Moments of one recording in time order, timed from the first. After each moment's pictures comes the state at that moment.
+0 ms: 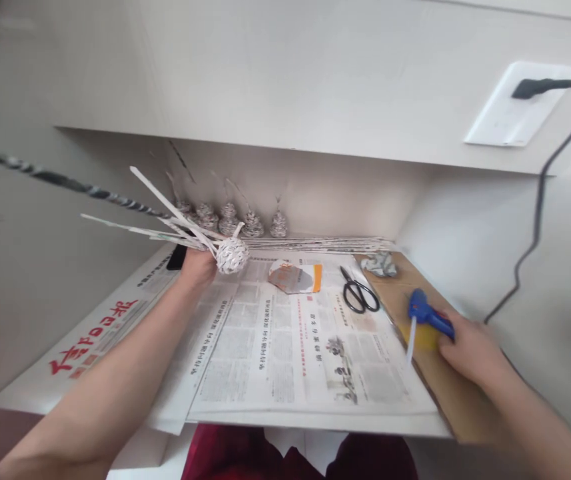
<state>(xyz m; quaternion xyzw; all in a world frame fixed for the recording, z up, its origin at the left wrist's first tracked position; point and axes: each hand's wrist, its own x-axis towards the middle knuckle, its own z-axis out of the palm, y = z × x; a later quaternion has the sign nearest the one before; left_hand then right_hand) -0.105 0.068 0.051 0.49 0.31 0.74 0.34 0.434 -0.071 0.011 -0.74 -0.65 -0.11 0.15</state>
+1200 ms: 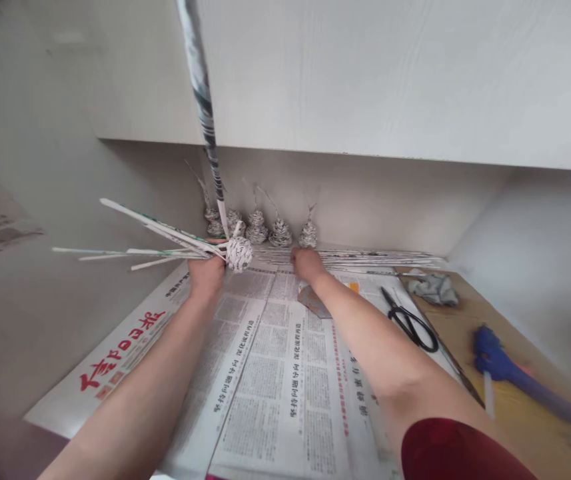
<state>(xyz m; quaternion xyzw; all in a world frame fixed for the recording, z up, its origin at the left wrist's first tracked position) -0.142 0.083 0.055 0.38 0.45 0.79 0.15 0.066 0.177 0.029 -0.54 -0.83 0.00 0.12</state>
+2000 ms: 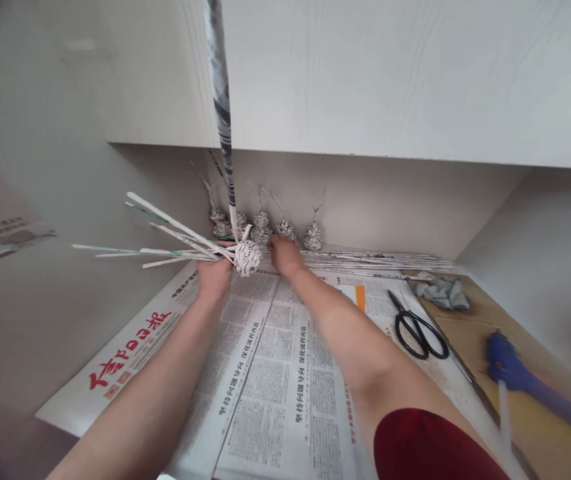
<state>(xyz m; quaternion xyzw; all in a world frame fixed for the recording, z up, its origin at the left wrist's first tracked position) -0.143 0.090 0.047 0.42 0.42 0.79 0.17 -0.003 0.175 0.047 -0.49 -0.84 0.00 0.23</state>
